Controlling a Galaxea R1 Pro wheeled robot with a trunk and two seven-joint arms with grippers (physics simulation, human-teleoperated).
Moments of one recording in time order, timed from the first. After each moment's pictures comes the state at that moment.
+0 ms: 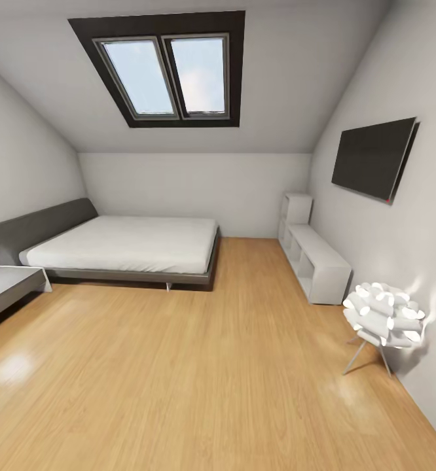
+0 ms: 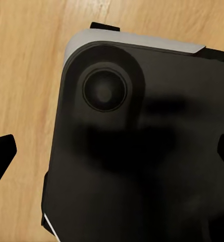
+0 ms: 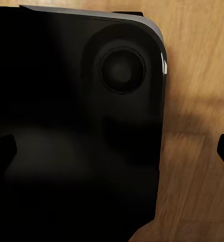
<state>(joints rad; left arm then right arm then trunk) 0.00 0.00 0.07 -0.07 0.13 -0.03 0.00 0.00 0.00 0.01 0.00 0.00 -0.08 -0.01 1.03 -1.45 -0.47</state>
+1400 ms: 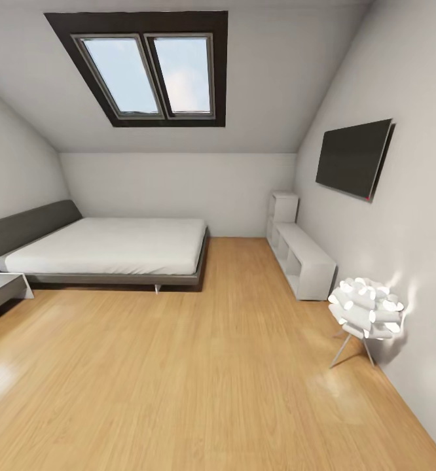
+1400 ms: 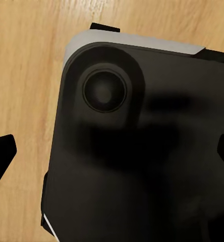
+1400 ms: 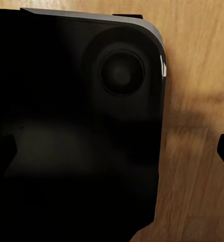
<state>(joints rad) 0.00 0.00 0.07 -0.07 0.13 -0.03 0.00 0.00 0.00 0.01 0.00 0.01 -0.09 0.00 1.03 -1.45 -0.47</state>
